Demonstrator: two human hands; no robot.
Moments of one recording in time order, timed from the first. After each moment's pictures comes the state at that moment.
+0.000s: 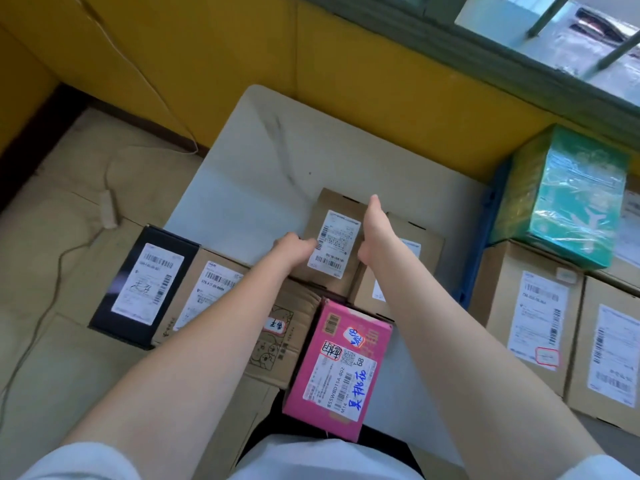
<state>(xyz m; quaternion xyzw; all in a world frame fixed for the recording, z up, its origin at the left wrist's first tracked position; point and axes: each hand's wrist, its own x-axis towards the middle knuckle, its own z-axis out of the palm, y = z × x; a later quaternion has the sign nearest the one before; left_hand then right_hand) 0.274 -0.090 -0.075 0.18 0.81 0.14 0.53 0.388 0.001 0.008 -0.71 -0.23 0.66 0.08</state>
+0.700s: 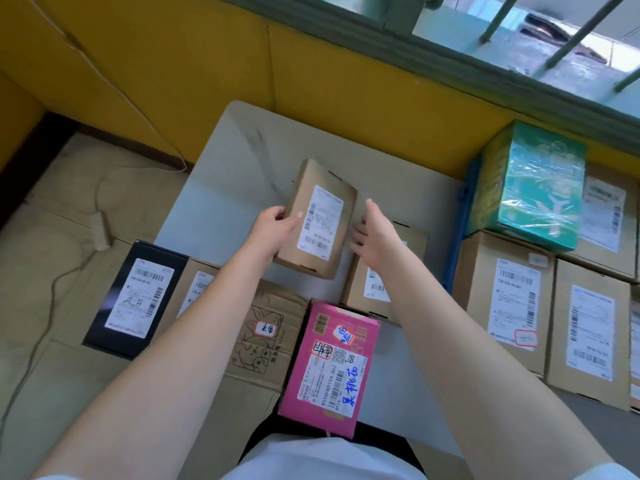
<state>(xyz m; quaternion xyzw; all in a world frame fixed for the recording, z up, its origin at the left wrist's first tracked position) 0.265 -0.079 -0.024 0.14 0.73 0.40 0.53 0.428 0.007 0.004 -0.65 -0.25 0.70 0.16</state>
